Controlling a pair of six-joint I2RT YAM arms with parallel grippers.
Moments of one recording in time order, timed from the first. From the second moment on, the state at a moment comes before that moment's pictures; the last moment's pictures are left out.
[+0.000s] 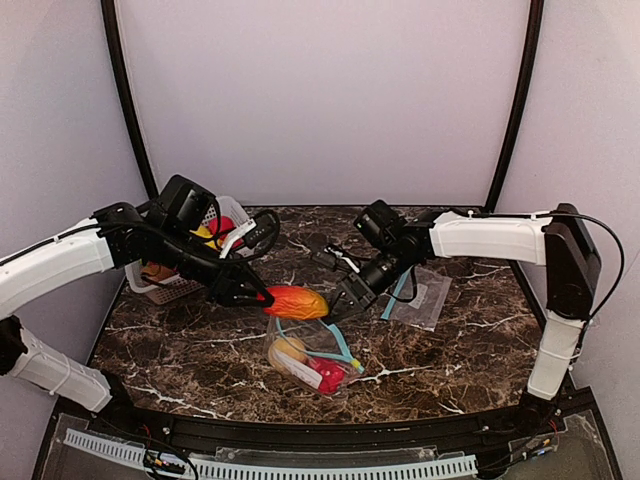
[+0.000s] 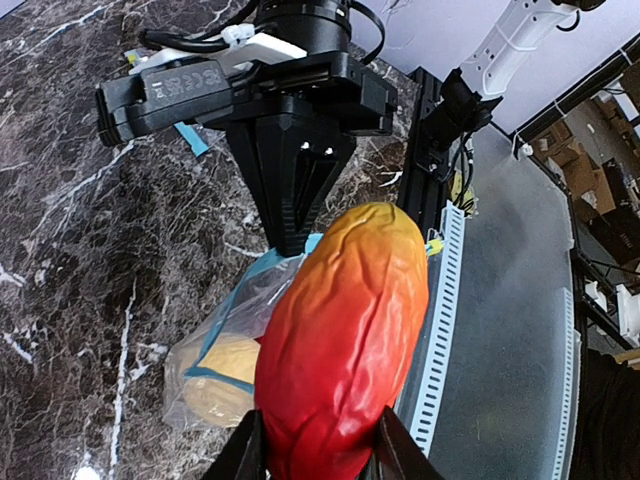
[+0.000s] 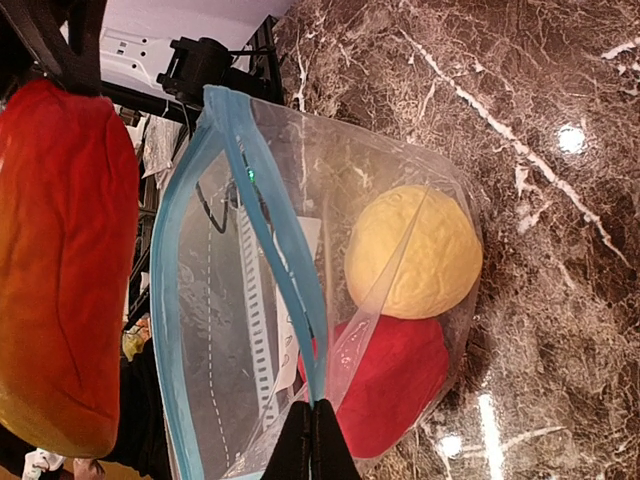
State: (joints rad) left arm -0.74 1.27 1.15 -0.72 0.64 0.03; right arm 0.80 1.85 1.39 -0.65 -0.99 0.03
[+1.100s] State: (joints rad) left arm -0.97 1.62 1.58 -1.11 0.33 0.41; right arm 0.82 1.85 1.48 -0.82 -0.96 -0.08
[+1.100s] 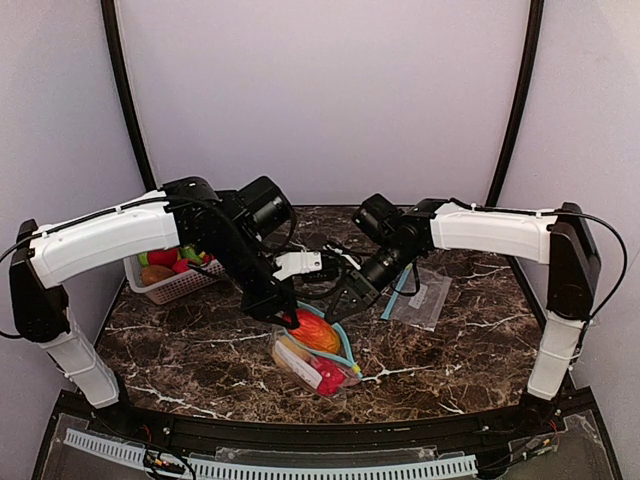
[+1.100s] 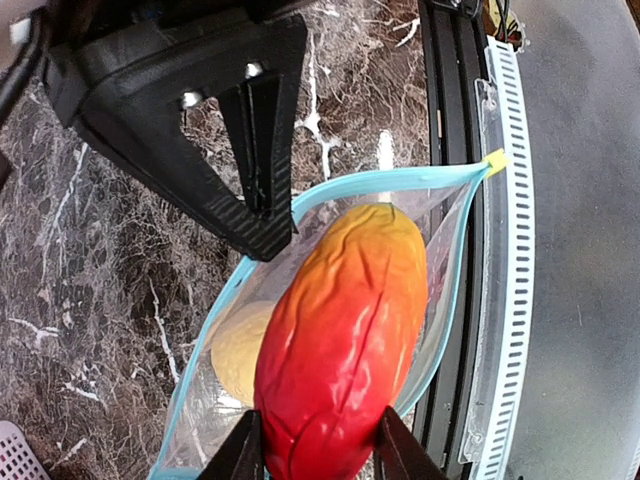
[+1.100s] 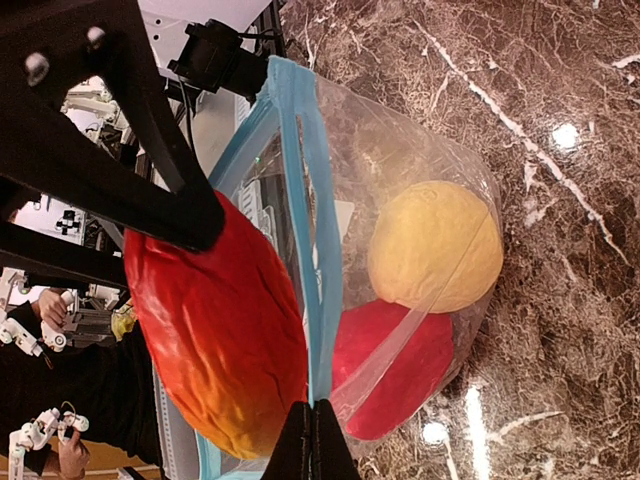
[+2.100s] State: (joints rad) left arm -0.99 1.33 1.38 -0.79 0.24 0.13; right arm 0.82 1.82 1.47 -0.78 -0.89 -0.01
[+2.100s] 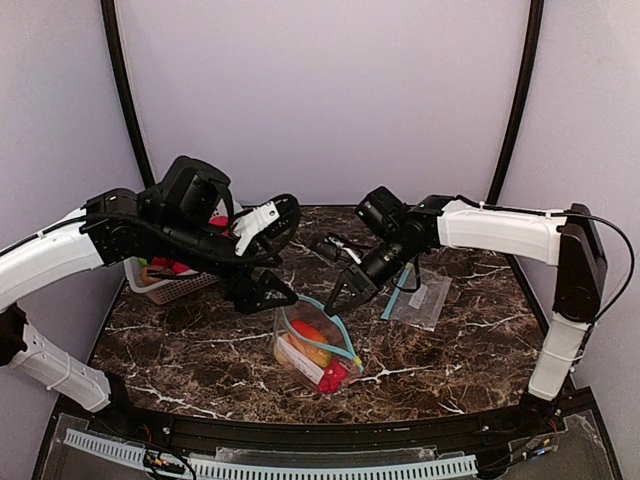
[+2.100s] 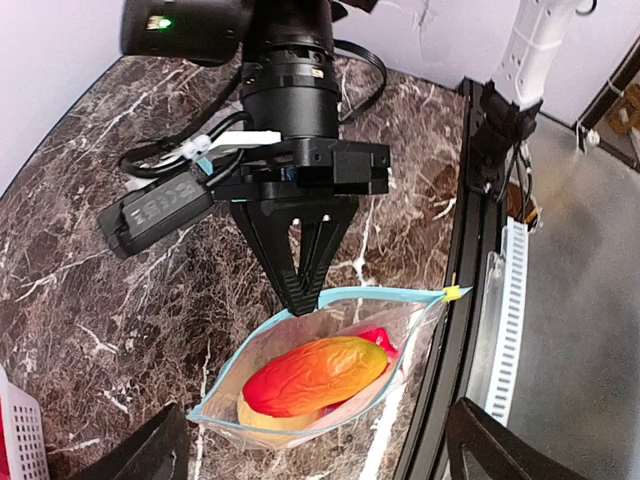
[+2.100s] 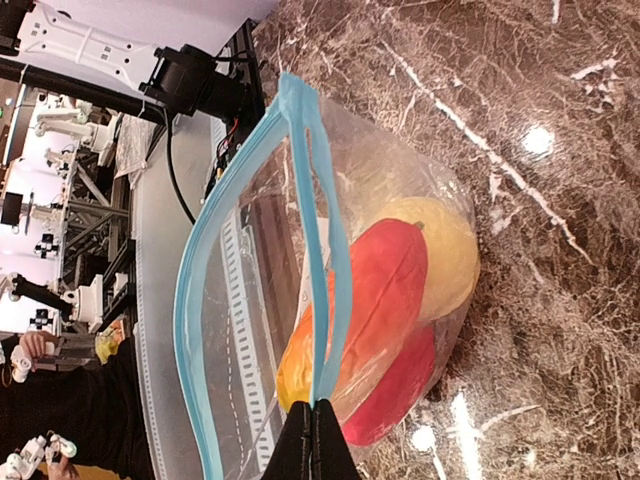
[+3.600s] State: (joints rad) left arm -0.21 1.44 1.15 -0.52 0.04 -0.34; right arm 0.81 1.57 1.23 -0.46 -0.60 0.44
